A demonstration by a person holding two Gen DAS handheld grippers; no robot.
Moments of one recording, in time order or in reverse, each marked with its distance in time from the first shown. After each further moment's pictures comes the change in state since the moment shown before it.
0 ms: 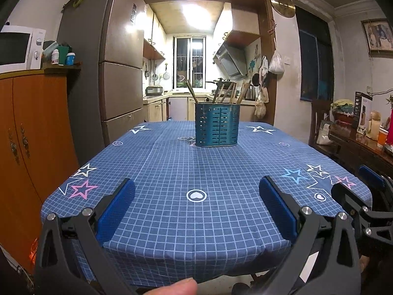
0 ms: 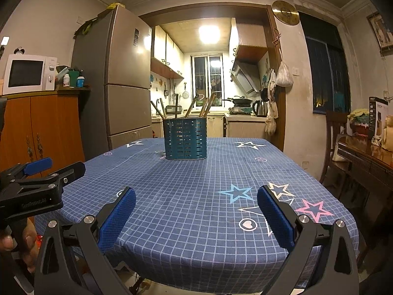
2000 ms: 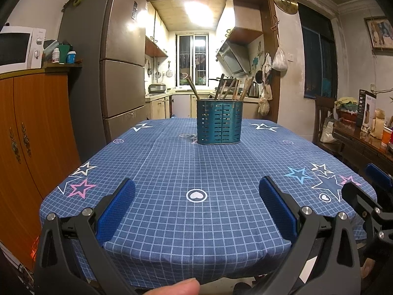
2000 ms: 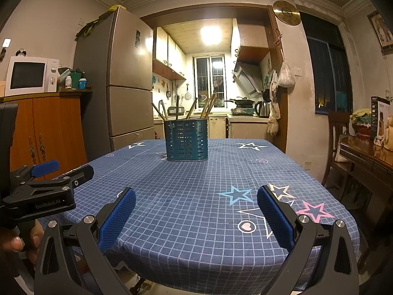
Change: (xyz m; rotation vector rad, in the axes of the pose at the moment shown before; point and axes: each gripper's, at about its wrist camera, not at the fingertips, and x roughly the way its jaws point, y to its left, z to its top) left arm 0.010 -0.002 -0.001 0.002 0.012 0.026; right arm -0.001 -0.004 0.001 -0.003 -0.008 0.018
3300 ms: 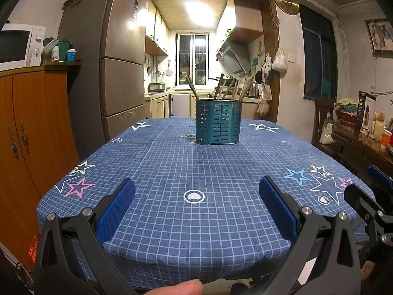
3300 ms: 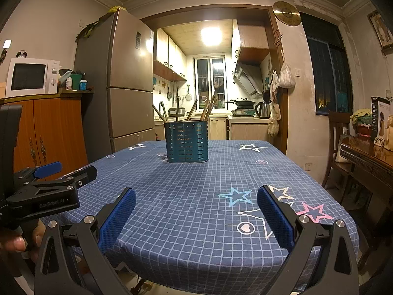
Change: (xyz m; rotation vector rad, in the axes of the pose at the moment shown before) left arm 0.003 -0.004 0.002 -0.013 0.008 -0.008; right arm -0.003 -0.005 0.001 0.003 -0.007 0.010
